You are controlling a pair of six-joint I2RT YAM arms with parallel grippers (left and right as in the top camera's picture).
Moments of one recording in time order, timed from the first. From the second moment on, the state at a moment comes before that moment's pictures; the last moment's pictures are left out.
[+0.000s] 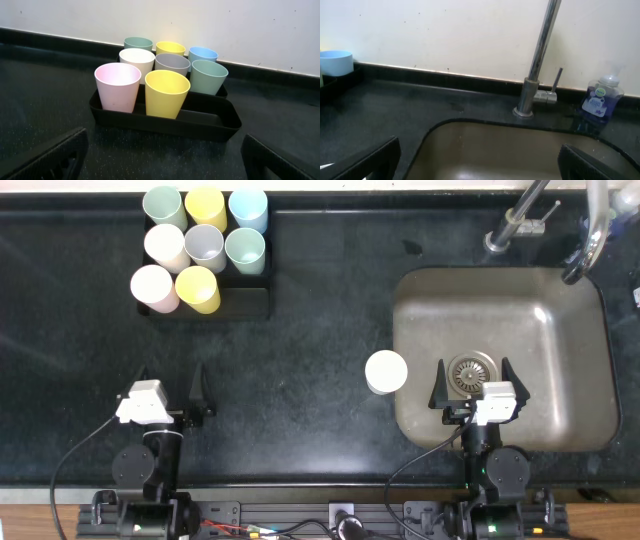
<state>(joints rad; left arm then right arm) 0.00 0.01 0.01 -0.08 -0.01 -0.15 0.07 0.01 0.02 -0.01 0.05 -0.08</state>
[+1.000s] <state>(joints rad) 0.00 0.01 0.01 -0.08 -0.01 -0.15 0.08 0.25 0.41 -0.51 -0.08 0.17</state>
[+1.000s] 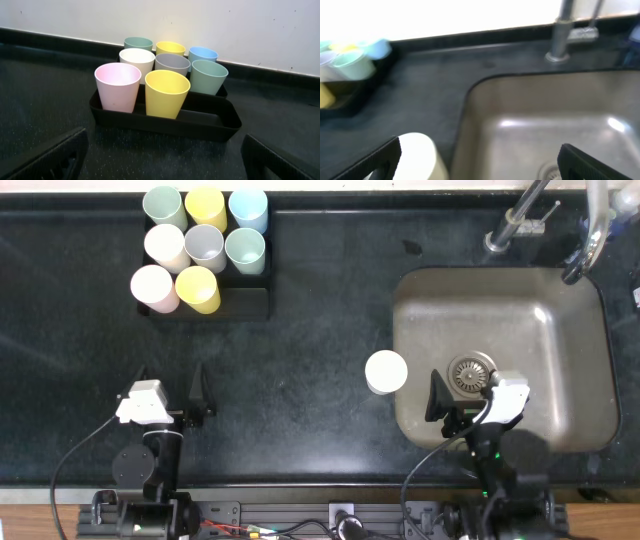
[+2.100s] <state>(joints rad) 0.00 0.01 0.01 -0.08 -0.01 -0.15 0.18 1.14 1.15 -1.29 -0.11 0.47</state>
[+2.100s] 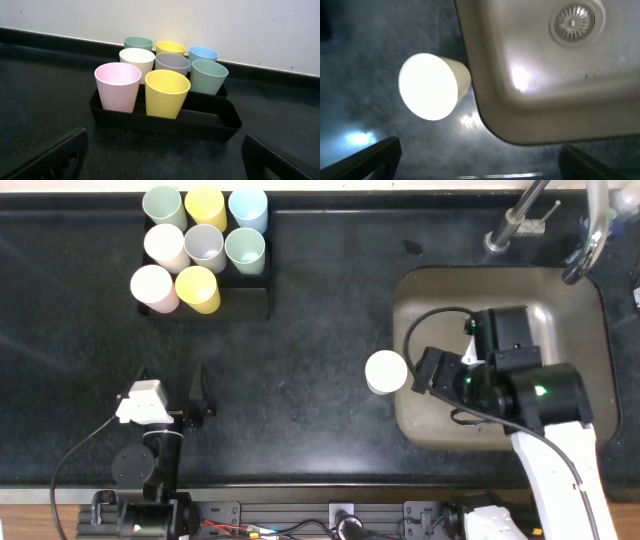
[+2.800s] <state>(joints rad) 0.00 0.01 0.01 -0.08 -0.01 -0.15 0.24 1.39 1.15 -1.22 -0.10 0.47</state>
